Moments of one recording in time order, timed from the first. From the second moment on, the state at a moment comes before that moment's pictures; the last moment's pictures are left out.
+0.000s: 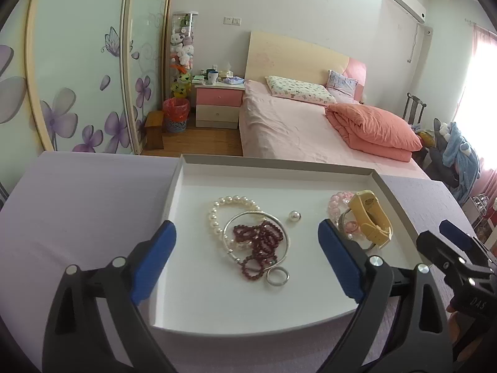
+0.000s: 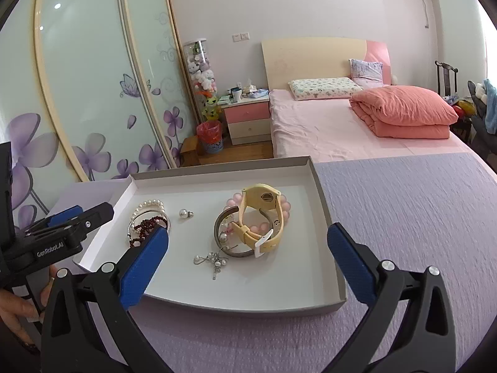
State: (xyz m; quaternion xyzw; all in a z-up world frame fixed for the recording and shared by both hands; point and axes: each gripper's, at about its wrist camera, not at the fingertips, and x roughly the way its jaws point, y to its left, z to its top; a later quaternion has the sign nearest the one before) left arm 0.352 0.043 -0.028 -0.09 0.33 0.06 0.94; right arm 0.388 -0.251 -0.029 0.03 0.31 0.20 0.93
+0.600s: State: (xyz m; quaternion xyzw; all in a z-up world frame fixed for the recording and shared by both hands) left arm 0.268 0.065 -0.012 -0.11 0.30 0.06 0.95; right arm 0.339 -0.236 -0.018 0.00 0.29 0.20 0.94
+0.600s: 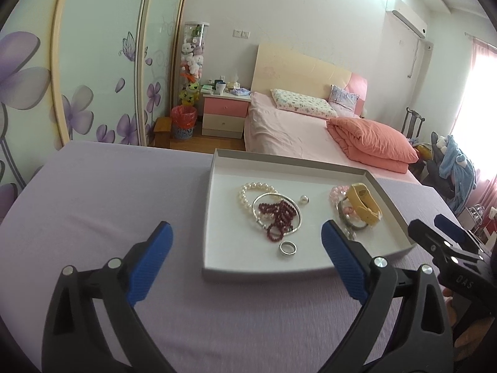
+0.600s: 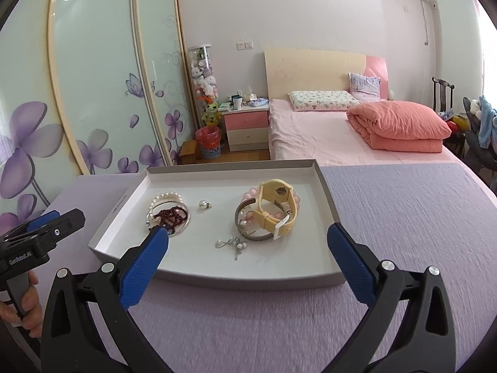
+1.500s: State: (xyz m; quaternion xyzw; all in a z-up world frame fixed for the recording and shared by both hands) left arm 0.191 0.036 -0.008 -0.08 0.26 0.01 0.96; right arm 0.264 -0.239 -0.017 0.00 0.26 0.21 0.94
